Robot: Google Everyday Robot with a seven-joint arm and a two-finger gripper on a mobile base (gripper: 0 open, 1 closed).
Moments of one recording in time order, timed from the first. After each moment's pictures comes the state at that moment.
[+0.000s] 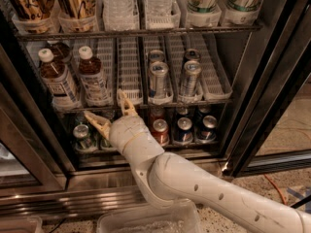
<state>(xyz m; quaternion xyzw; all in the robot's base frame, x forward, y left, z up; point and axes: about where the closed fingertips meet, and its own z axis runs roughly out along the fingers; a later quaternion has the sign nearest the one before) 0.549 0.117 0.833 -0.26 0.61 0.16 0.73</state>
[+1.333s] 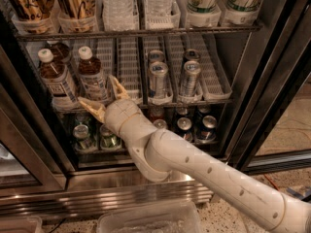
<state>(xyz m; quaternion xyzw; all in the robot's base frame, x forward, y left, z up) 0.594 0.140 0.844 -0.29 0.59 0.19 0.74</state>
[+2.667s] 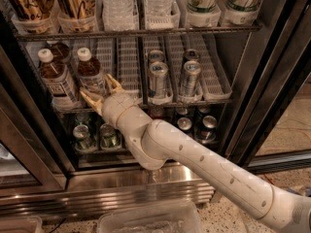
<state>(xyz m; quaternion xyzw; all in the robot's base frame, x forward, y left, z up) 0.622 0.156 0.842 -0.29 0.58 0.20 0.73</state>
